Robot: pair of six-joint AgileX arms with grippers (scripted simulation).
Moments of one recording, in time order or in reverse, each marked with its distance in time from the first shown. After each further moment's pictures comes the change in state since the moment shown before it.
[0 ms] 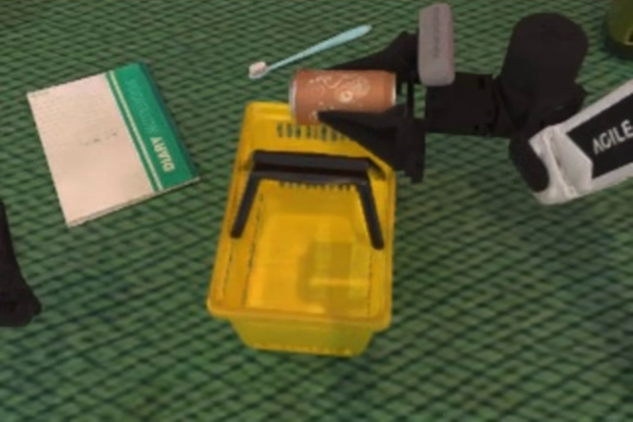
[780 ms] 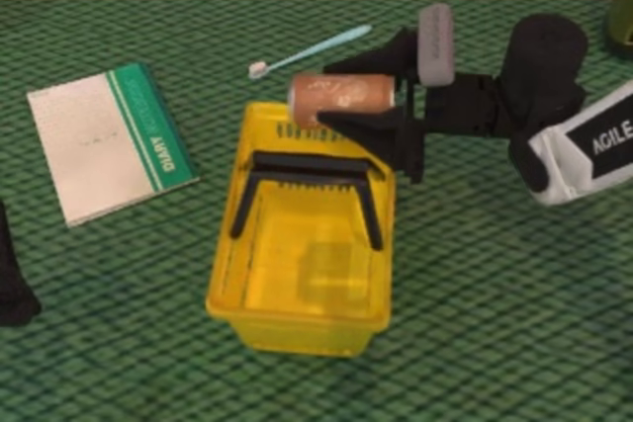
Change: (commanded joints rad) left arm 0.000 0.000 0.000 0.000 0.000 0.000; right arm 0.000 0.000 0.000 0.000 0.000 0.000
